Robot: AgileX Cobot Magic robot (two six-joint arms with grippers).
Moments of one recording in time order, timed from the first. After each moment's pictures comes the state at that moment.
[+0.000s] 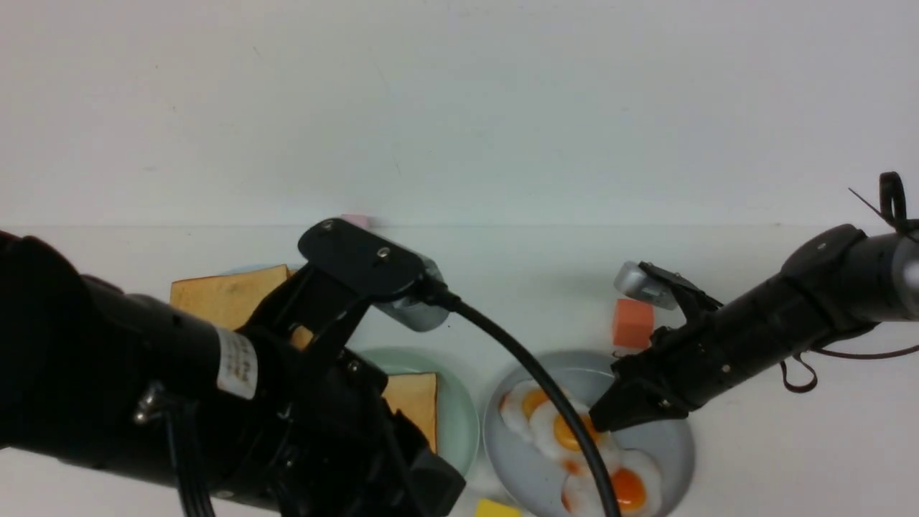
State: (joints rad) right arm 0.12 2.03 -1.16 1.01 0.86 -0.93; left arm -0.76 1.17 -0.94 -0.38 0.73 0.18
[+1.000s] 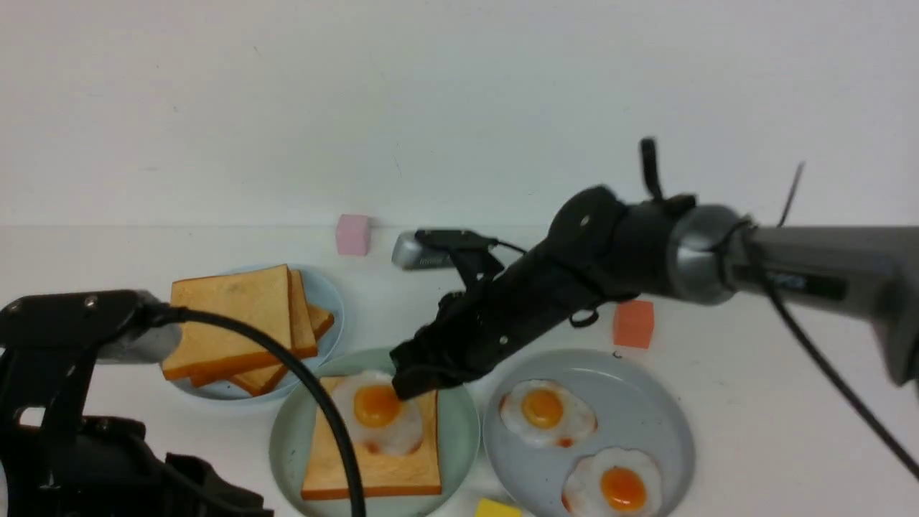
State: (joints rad) right arm 0.55 2.16 -1.54 0.93 0.69 -0.68; left arm -0.76 0.86 -0.72 0.06 0.79 -0.64
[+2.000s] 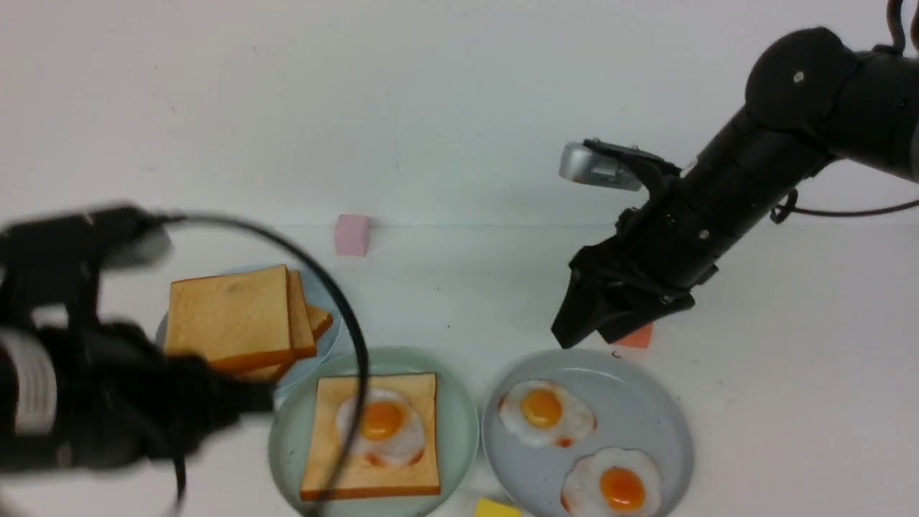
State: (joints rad) right arm 0.32 1.84 -1.55 0.58 1.17 -0.37; left arm -0.57 1.00 -0.82 0.18 0.75 -0.69
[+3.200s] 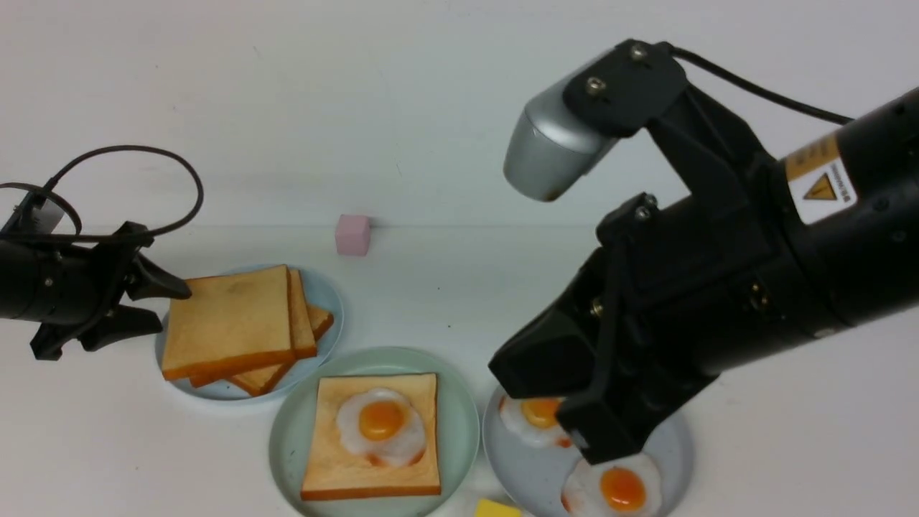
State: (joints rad) right arm 0.79 1.29 -1.31 0.43 0.94 -0.34; left arm 0.32 1.88 -1.13 -1.10 0.66 0.53
